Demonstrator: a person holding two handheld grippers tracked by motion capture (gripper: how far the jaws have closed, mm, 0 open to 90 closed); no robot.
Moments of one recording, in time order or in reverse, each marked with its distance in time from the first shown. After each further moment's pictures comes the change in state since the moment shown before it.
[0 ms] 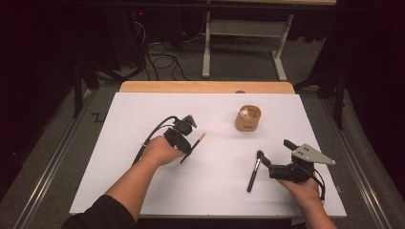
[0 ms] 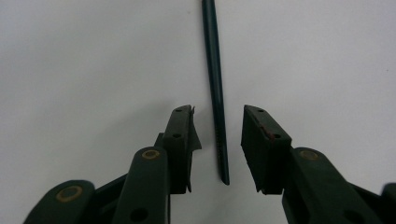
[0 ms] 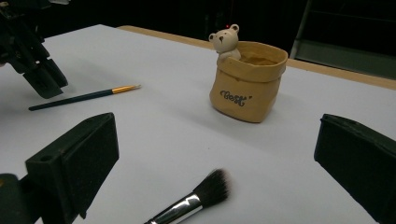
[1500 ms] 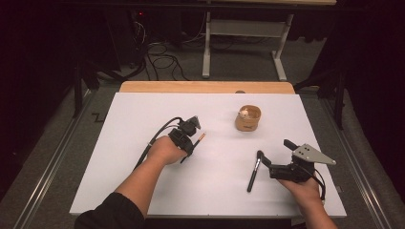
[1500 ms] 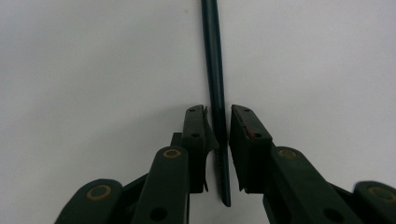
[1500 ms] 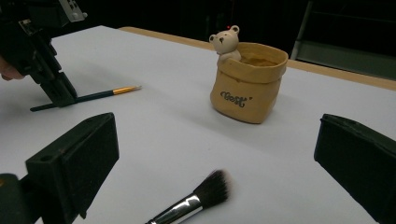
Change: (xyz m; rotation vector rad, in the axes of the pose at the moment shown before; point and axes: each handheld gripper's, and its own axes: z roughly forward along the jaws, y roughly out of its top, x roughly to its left) left arm -0.001 0.010 0.016 0.056 0.008 -0.011; right arm -0.001 0.000 0.000 -0.005 0.005 0.002
